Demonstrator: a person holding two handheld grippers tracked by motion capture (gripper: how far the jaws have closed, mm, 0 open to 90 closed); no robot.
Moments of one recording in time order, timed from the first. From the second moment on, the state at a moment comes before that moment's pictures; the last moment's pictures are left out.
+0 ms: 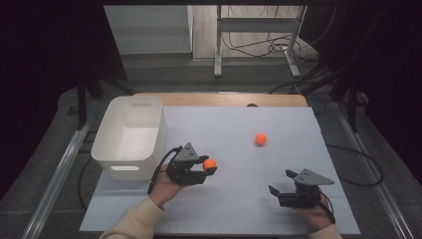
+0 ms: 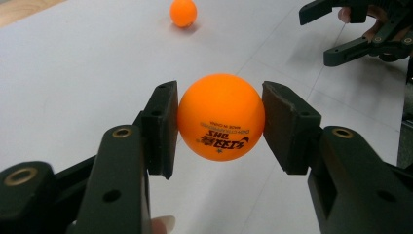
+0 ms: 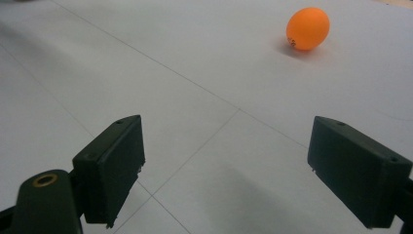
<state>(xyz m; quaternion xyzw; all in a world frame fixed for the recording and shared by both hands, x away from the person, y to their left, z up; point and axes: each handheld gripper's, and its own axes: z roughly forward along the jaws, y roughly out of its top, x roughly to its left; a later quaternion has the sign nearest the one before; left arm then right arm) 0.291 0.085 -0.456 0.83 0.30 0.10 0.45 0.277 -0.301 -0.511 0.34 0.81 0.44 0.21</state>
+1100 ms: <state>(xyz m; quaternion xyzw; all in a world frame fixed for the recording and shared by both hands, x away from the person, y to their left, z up) 0.289 0.118 -0.429 0.80 0.32 0.14 0.49 0.277 -0.301 -0.511 0.34 0.81 0.43 0.21</state>
